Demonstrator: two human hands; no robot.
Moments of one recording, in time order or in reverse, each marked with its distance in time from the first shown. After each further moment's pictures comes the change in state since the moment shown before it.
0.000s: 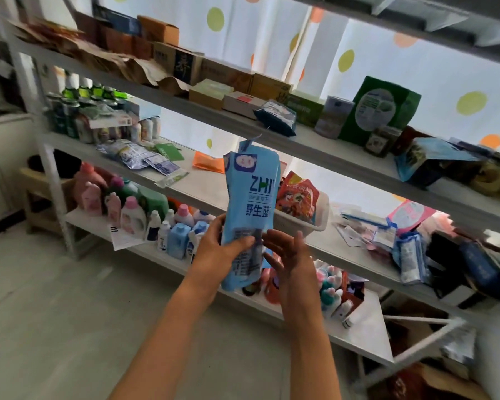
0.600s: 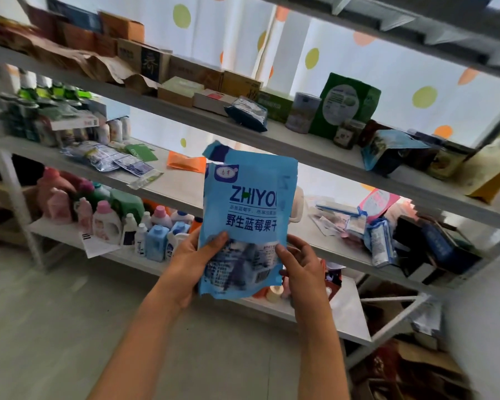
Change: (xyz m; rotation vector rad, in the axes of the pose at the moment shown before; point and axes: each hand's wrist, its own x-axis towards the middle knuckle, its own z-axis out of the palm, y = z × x) left_hand -0.014 -0.009 -0.001 -0.239 -0.209 -0.075; right_hand -0.025 -0.015 -0.050 -0.187 0.162 0.020
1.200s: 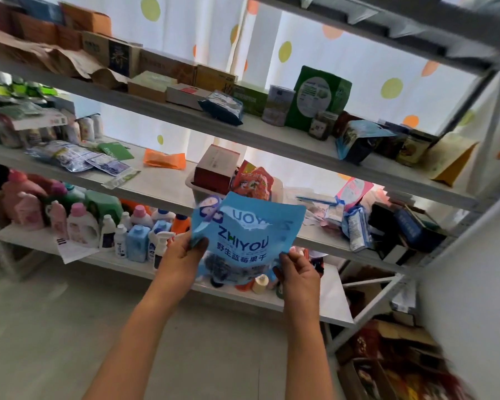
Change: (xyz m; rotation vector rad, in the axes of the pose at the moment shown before) left_hand -0.014 -0.014 0.018 0.402 0.064 0.162; right_hand -0.005 0.033 -0.028 0.077 0.301 0.015
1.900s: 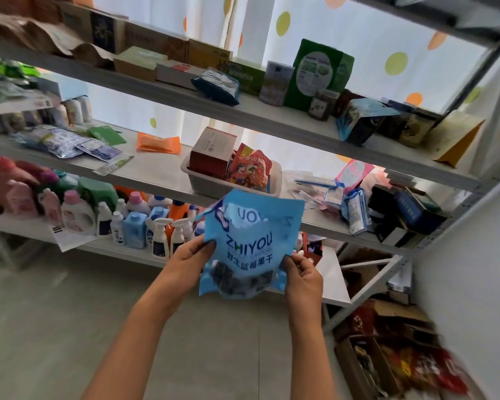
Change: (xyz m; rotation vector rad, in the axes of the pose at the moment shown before) left_hand 0.001 -0.028 0.001 -0.090 -0.166 -0.224; right_hand -0.003 0.028 -0.017 -0.121 0.046 -0.023
